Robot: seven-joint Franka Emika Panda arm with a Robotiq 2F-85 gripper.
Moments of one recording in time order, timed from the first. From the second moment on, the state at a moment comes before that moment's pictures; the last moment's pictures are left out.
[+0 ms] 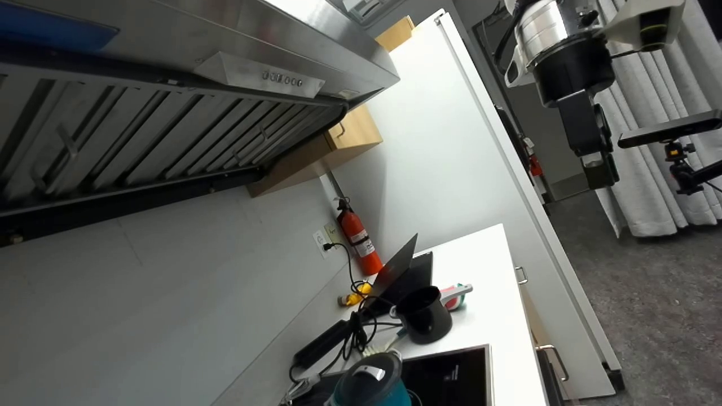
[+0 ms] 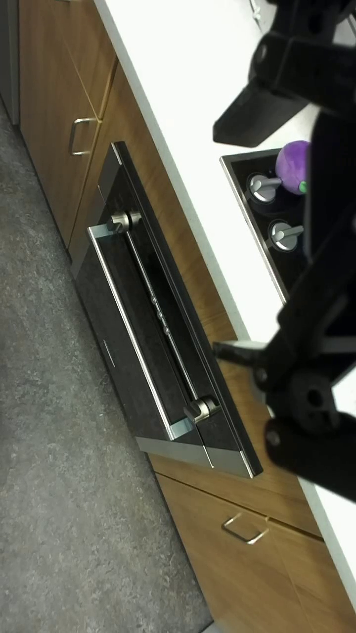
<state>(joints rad) 0.02 -0.65 -0.14 -2.52 0.17 1.93 -0.12</state>
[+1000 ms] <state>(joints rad) 0.07 -0.57 -0.03 -2.67 0.15 2.07 -0.27</state>
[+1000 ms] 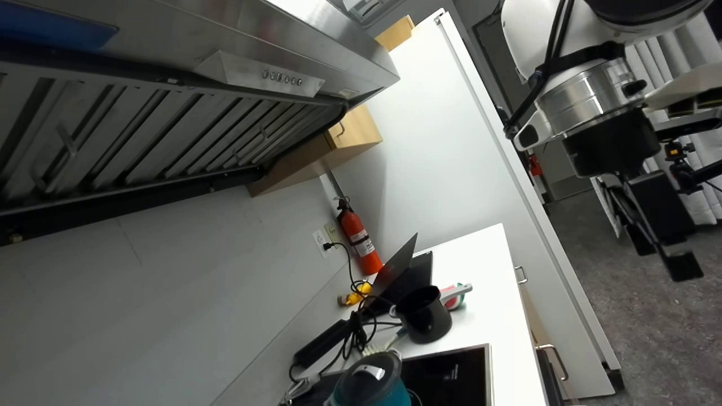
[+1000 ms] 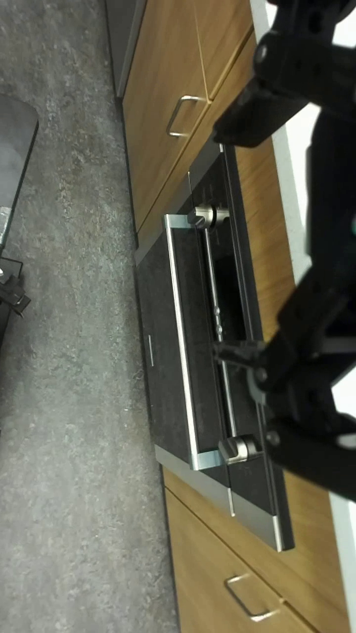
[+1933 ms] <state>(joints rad) 0.19 -0.53 0.02 -2.70 0.15 2.38 -0.32</state>
